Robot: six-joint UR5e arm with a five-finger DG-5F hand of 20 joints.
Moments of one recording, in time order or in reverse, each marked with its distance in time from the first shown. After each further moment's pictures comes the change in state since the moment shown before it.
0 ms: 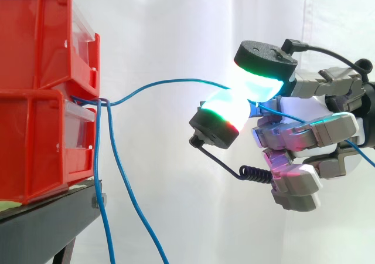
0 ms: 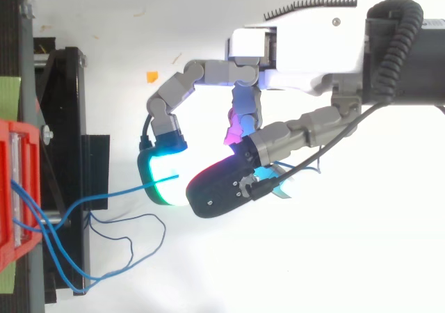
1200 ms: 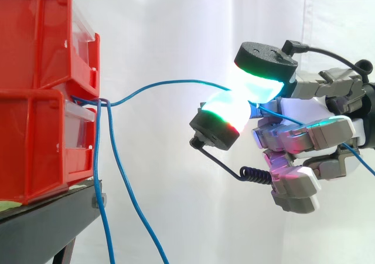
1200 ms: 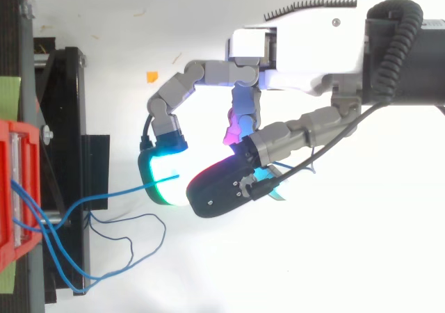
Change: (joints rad) arm 0.000 0.000 -0.002 0.000 0.000 0.000
